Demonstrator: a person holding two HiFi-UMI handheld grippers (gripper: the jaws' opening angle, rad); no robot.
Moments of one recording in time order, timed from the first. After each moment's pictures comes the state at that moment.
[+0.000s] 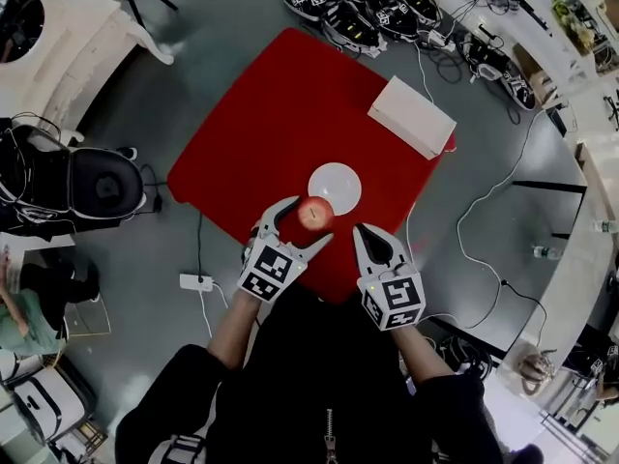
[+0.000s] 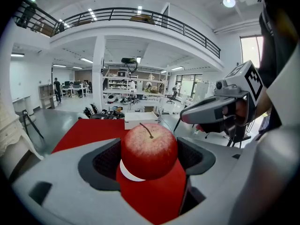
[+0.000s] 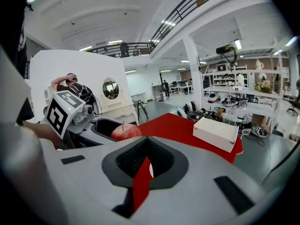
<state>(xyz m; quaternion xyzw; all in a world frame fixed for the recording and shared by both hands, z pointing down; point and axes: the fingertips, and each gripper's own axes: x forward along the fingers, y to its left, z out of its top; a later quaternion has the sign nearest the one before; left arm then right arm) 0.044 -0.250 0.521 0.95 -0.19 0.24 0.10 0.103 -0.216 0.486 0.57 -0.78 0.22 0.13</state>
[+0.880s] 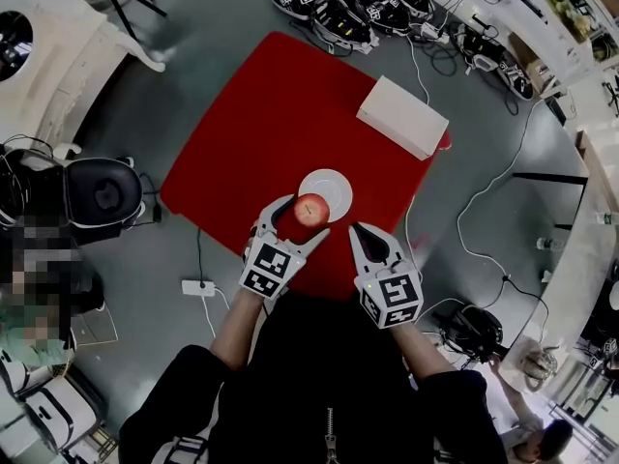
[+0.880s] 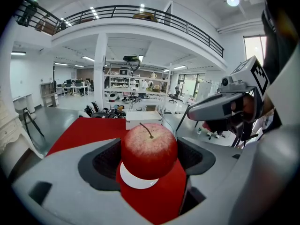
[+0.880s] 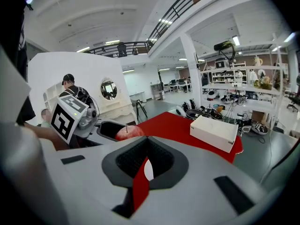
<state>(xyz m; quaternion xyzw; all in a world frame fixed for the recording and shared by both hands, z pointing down) 0.075 -0.280 0.537 0.94 -0.20 0.25 0.11 0.132 -0.238 0.492 0.57 -0.77 0.24 0.13</state>
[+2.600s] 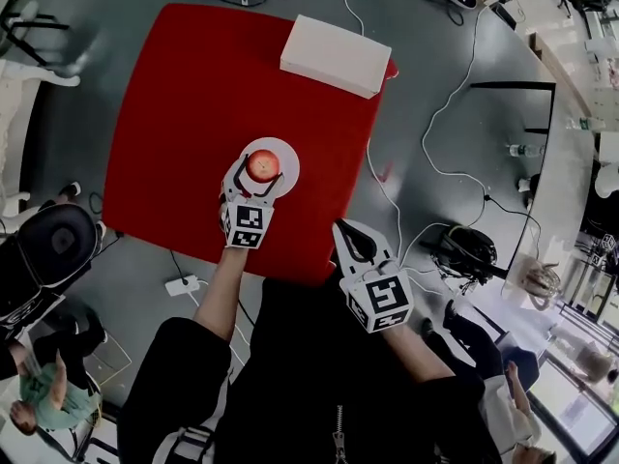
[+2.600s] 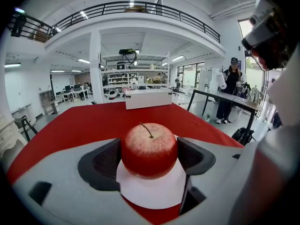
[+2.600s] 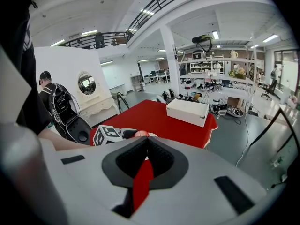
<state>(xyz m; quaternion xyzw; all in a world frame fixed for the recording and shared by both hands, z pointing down) 0.118 -0.325 0.720 0.93 -0.21 0.29 0.07 0.175 -0.183 0.532 0.65 -0.68 0.30 0.16</state>
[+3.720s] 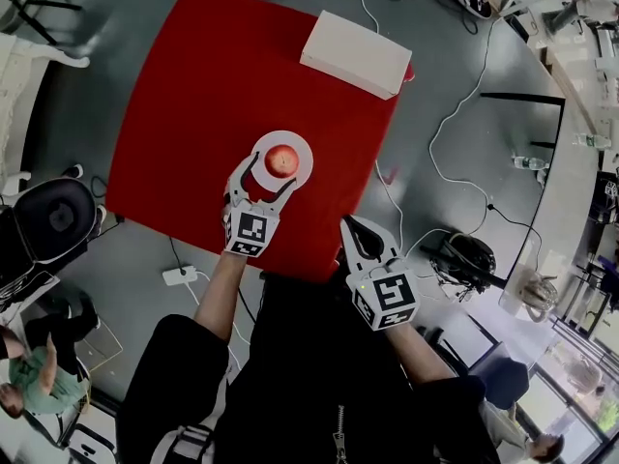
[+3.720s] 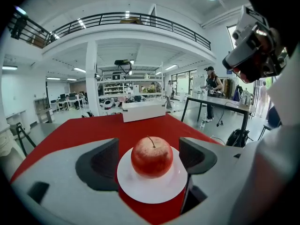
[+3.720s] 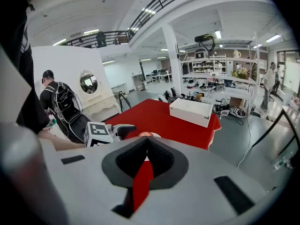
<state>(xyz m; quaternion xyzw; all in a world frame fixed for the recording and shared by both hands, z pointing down) 0.108 -0.311 0.678 0.95 -0.18 0.23 0.04 0.166 -0.191 0.536 0.64 -0.68 0.30 0.17</state>
